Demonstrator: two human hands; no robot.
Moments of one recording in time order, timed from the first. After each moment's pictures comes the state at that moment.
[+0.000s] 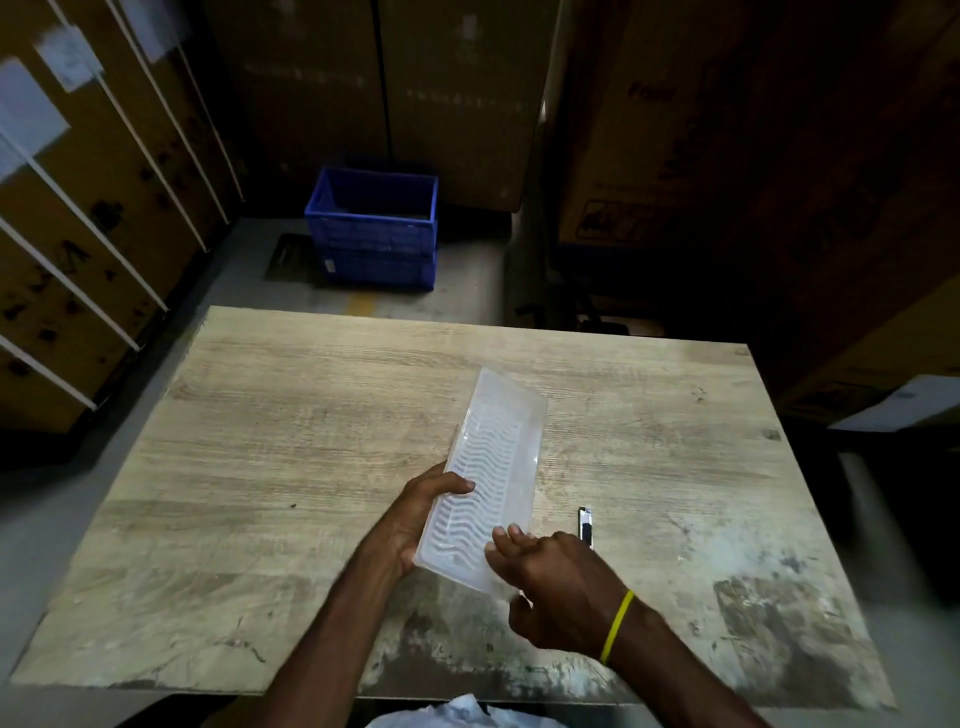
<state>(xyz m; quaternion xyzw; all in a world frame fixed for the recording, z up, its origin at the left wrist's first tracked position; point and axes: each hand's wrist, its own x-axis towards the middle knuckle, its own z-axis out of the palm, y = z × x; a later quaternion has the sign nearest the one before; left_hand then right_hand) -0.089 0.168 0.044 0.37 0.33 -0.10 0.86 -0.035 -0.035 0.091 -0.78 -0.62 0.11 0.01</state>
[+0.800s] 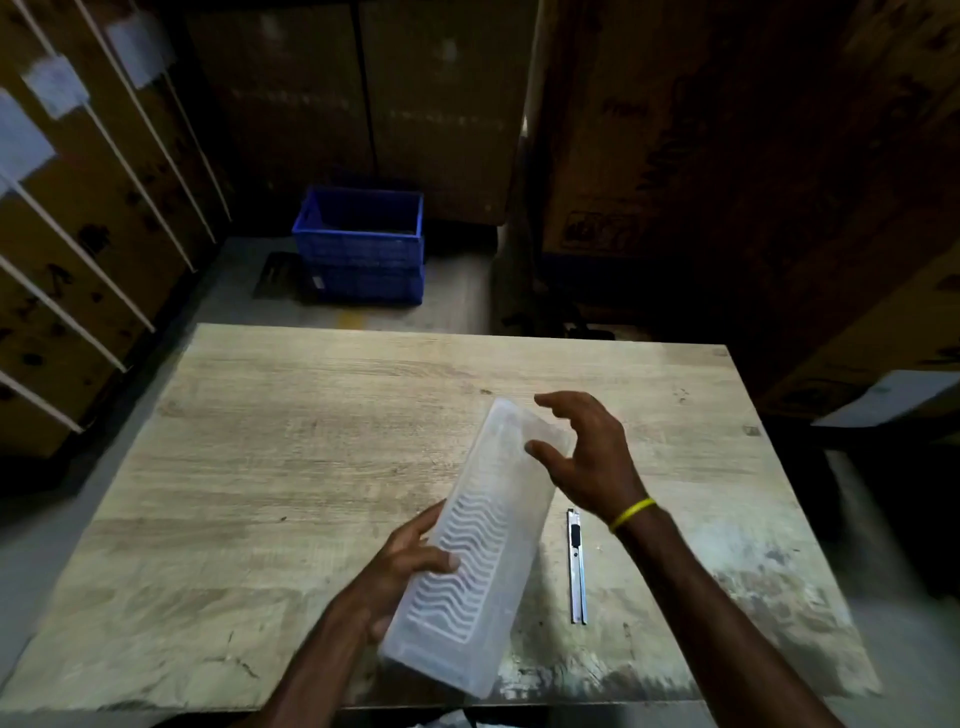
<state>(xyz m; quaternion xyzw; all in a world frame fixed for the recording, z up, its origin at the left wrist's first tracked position) -0.142 0.150 0.037 0.42 0.22 -0.12 0.88 0.054 -0.018 0.127 -0.86 -0.35 0.00 0.38</state>
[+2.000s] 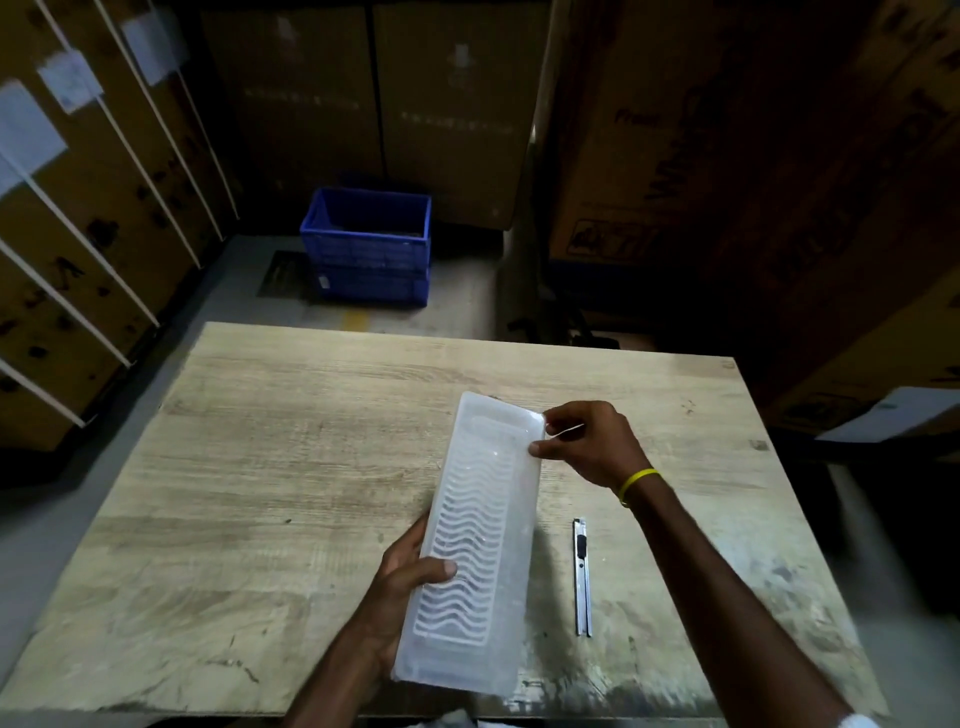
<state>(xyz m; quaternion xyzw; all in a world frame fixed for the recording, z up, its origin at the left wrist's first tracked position) -0.153 0.136 0.047 0.37 0.26 0.01 0.89 0.088 0.003 0.126 -0.89 -0.19 0.22 0.36</state>
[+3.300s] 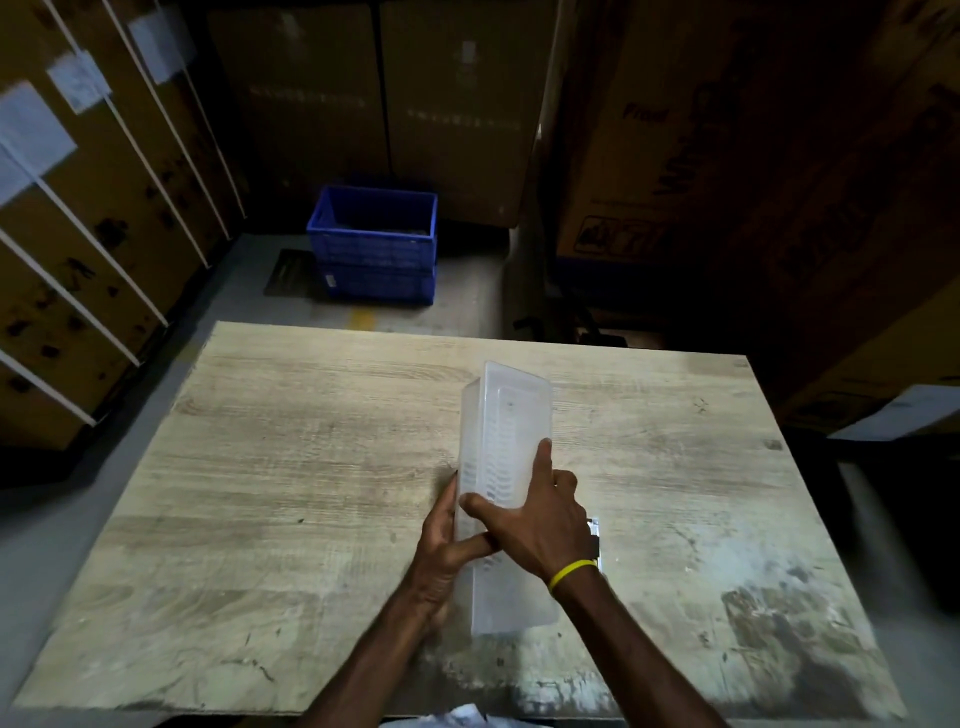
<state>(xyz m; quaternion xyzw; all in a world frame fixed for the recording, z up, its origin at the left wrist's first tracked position) -0.112 0.131 0.032 0.48 0.22 0.09 0.84 -0.030 0.035 0.126 -0.93 -0.10 0.26 0.25</state>
